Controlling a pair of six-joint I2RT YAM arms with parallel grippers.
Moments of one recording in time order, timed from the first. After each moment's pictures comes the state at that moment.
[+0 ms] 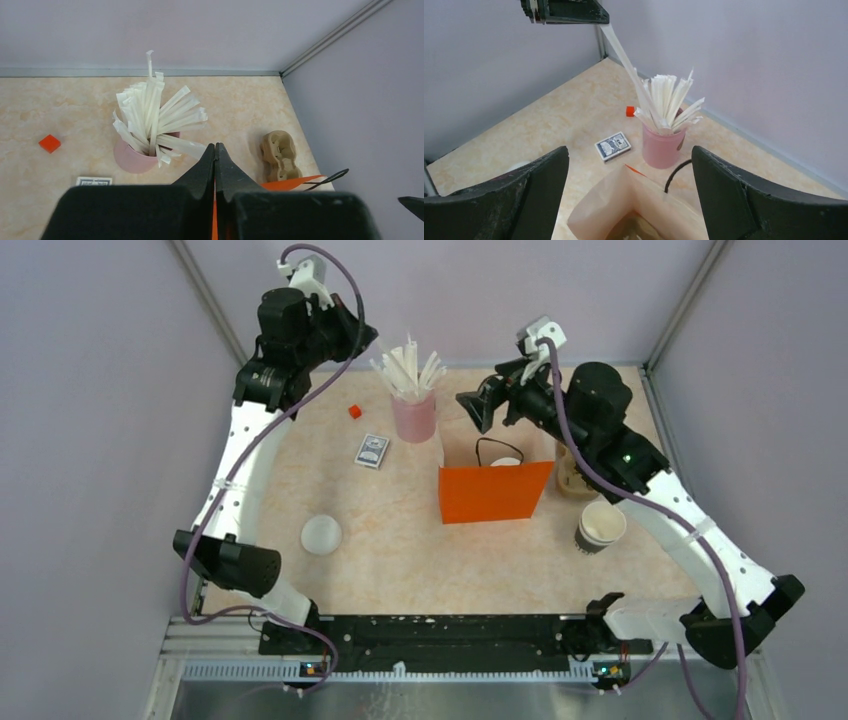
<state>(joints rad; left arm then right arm) -0.24 1.60 1.93 -0.52 0.23 -0.49 0.67 1.17 1.44 -0.25 -0.07 0.00</state>
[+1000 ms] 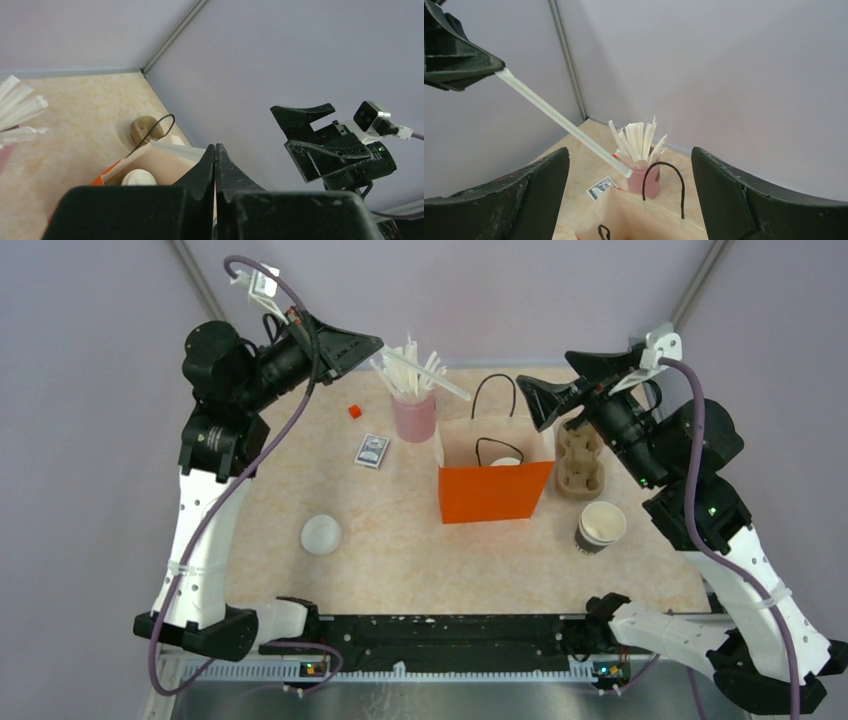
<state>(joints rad) -0.25 1.27 1.83 -0.39 0.59 -0.84 0.67 0.95 1.45 -0.23 0.08 0.05</state>
